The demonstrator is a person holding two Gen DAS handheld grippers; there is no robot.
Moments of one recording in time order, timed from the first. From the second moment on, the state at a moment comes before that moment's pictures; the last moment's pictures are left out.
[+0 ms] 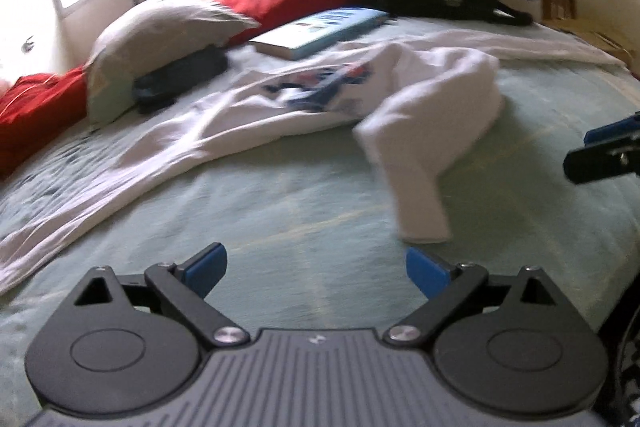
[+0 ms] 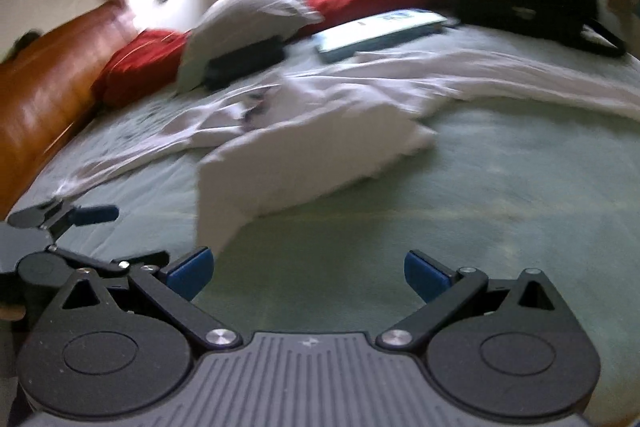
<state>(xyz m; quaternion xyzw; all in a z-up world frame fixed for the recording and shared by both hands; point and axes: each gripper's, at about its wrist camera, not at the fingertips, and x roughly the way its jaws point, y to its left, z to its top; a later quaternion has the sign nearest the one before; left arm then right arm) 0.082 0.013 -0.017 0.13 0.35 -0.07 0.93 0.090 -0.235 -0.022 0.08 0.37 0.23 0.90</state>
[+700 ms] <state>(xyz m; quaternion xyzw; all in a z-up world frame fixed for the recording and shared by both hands) 0.069 0.118 -0.014 0.06 0.34 0.00 0.94 0.152 -0.085 -0.037 -0.03 0.39 0.31 0.87</state>
